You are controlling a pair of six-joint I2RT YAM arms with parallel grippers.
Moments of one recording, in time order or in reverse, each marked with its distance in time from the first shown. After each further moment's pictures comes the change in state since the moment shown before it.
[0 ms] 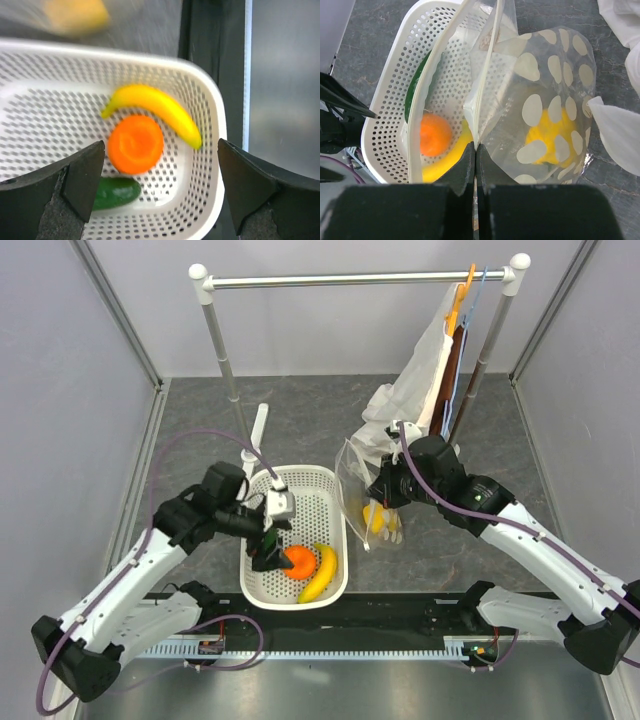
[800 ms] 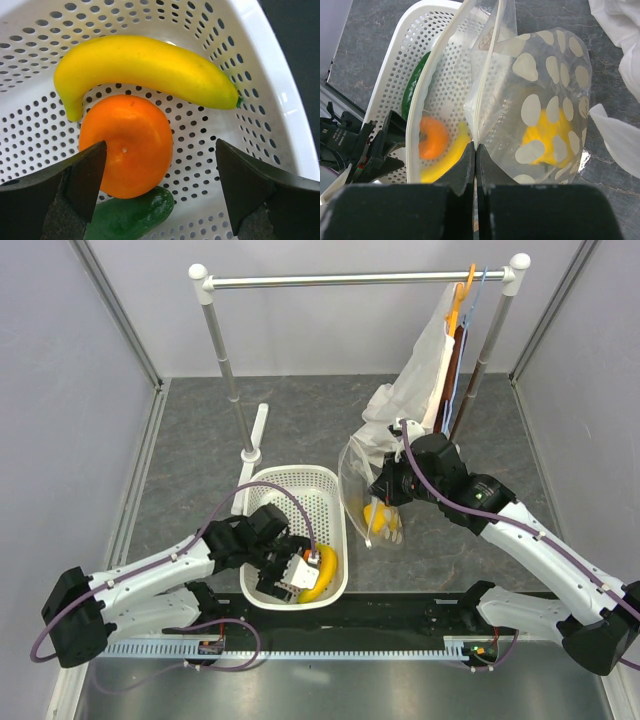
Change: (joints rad) left arm -0.343 0.098 -0.316 0.150 -0.315 0.496; right arm -0.027 0.002 0.000 0.000 -0.003 0.000
